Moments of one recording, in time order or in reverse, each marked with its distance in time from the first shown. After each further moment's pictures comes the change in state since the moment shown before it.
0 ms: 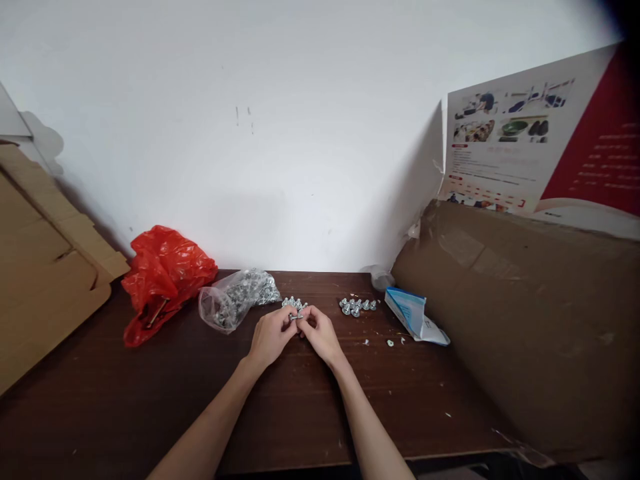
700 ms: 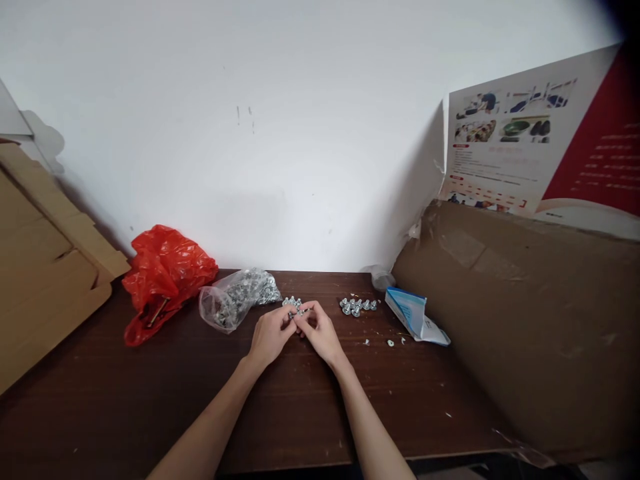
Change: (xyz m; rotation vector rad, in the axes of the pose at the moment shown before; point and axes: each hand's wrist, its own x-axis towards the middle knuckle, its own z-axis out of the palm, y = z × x) left_hand 0.001 -0.001 0.000 0.000 0.019 0.013; right_hand -0.001 0.000 0.000 0.044 -0.025 -0.039
